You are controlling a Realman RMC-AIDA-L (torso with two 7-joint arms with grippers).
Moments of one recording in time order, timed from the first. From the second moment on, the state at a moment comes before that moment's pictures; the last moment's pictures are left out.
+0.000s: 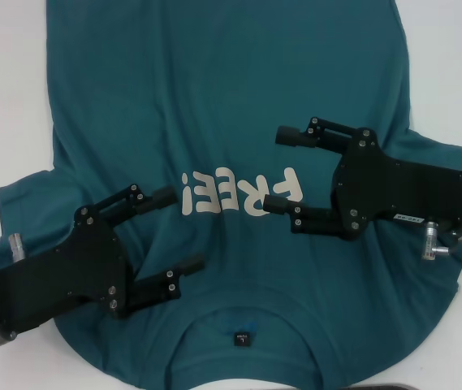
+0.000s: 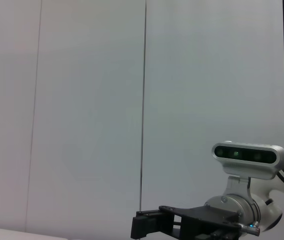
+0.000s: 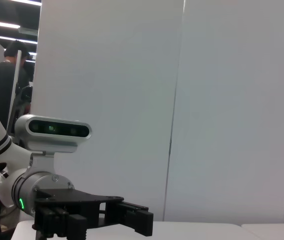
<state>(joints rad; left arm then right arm) -0.28 -2.16 -2.55 -0.39 -1.24 1.90 -0.68 0.41 2.10 -0.96 -0.39 -1.58 -1.71 0.68</state>
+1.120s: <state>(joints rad) -0.28 -2.15 -2.61 -0.44 -1.24 1.91 -1.15 0.41 2.10 -0.96 -0.39 -1.58 -1.71 0.68</state>
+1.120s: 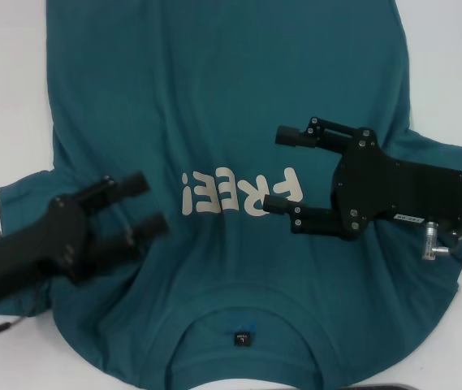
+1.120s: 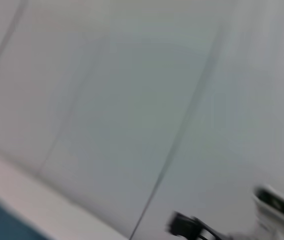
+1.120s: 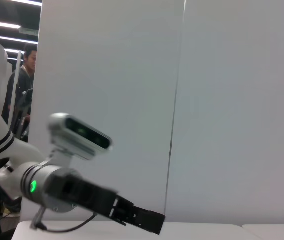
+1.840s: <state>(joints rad) -0.29 -2.04 -2.66 -0.65 -1.02 1.71 -2.31 0.40 2.09 -0.96 -0.39 -1.58 -1.72 0.68</state>
